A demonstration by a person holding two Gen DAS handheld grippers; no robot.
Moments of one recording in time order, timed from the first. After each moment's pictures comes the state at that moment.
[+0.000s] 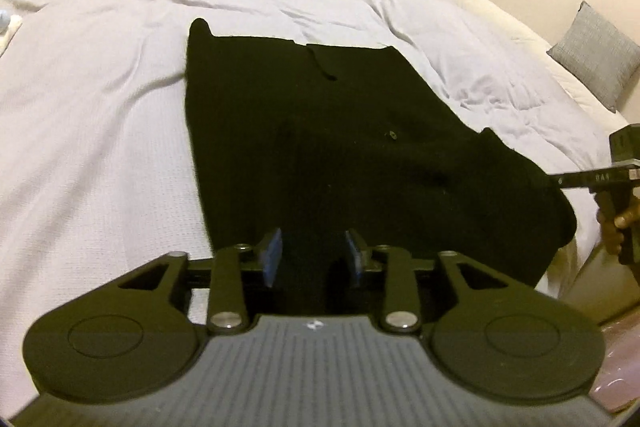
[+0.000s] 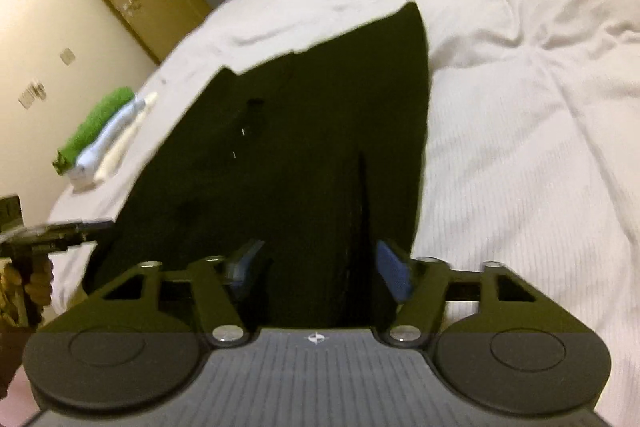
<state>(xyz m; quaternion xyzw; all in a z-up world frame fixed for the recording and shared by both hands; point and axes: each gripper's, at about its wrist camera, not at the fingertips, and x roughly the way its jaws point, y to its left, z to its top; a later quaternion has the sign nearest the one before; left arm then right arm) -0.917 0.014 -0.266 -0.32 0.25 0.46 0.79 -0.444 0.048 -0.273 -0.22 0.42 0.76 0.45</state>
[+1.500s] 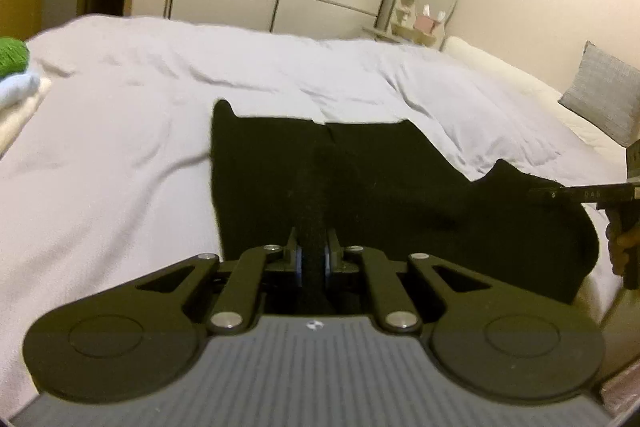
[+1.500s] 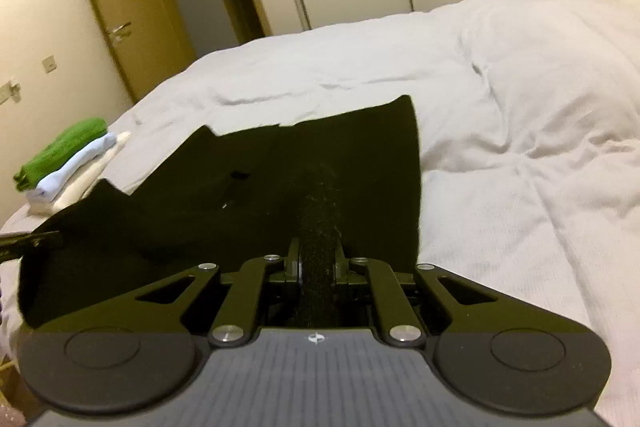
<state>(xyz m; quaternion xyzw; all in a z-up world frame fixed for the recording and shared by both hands) -0.928 0.003 -0.253 -0.26 0.16 0.53 0.80 -0.467 0.055 -0.252 -0.18 0.31 0.76 0.54</state>
